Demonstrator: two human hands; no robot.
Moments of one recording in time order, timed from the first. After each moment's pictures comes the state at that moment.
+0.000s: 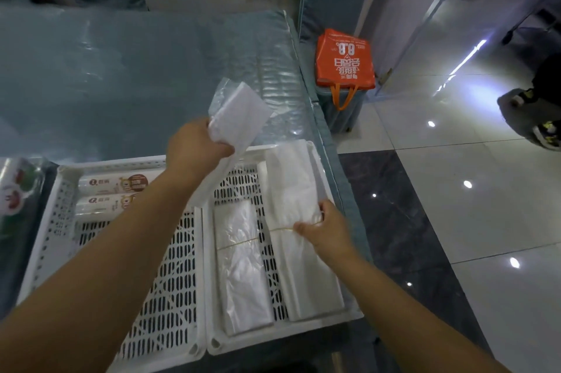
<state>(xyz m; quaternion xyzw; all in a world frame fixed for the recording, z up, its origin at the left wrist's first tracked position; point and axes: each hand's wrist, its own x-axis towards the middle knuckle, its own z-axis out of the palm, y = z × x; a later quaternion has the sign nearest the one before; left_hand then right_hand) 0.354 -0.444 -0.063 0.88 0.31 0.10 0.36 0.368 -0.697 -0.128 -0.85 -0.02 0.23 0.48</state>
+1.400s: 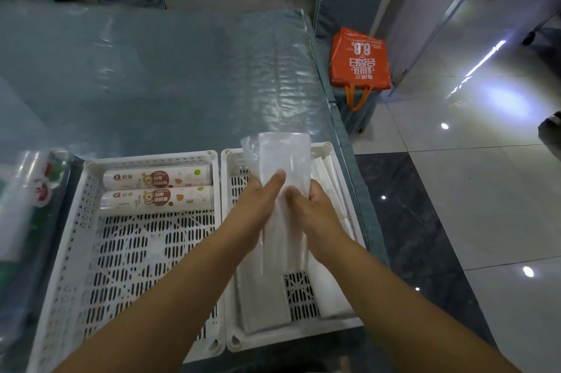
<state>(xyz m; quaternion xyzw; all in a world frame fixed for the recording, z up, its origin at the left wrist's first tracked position) 0.309 -0.523 -0.089 0.59 0.33 -0.03 0.74 0.358 -0.631 -0.103 -0.70 -0.01 0.33 0.64</state>
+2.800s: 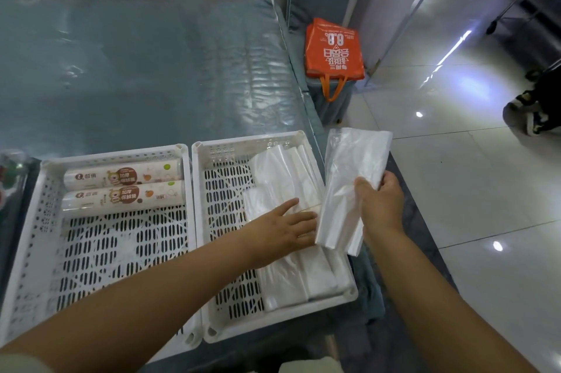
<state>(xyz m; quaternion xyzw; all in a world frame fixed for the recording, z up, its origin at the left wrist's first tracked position) 0.315 -0.571 -0.154 0.93 -0.37 -0.03 -0.02 0.403 -0.742 -0.092 -0.80 0.15 0.04 0.57</state>
